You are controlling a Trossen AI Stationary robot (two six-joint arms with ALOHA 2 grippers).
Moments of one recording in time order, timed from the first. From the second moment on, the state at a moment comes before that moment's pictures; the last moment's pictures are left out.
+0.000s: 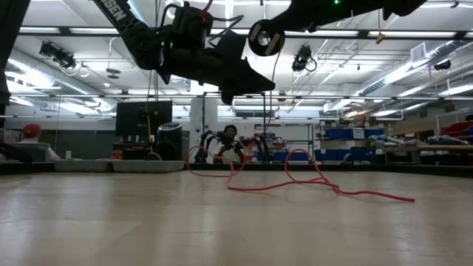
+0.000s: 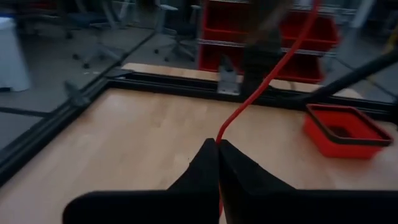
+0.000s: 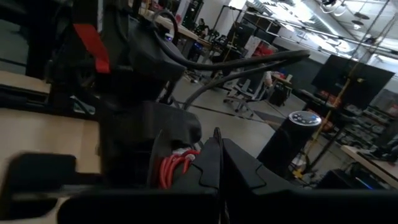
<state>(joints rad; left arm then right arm) 0.26 1.74 0.92 0.66 0.16 -0.06 -0.05 1.24 0.79 0.45 0.41 -0.42</state>
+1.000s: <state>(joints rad) 0.26 1.71 0.92 0.61 0.00 0.02 -0.05 1.22 0.79 0.39 0.30 -0.38</state>
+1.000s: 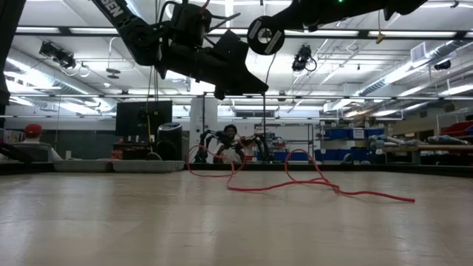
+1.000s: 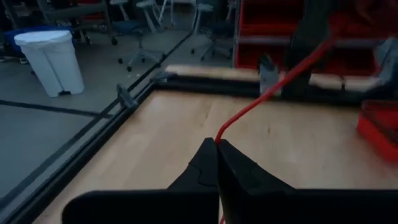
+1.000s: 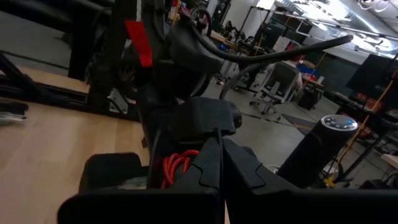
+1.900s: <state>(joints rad) 0.30 1.47 0.91 0.30 0.04 0.07 -0.12 1.21 0.79 0.17 0.31 -0.43</state>
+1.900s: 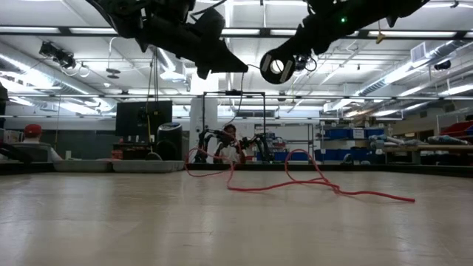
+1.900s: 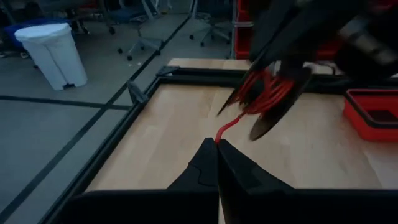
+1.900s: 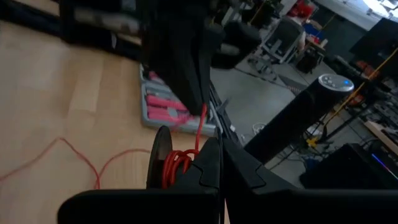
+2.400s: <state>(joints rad) 0.28 1.47 0.91 0.38 0.05 -0.03 -0.14 1.38 0.79 0.38 0.45 -0.50</state>
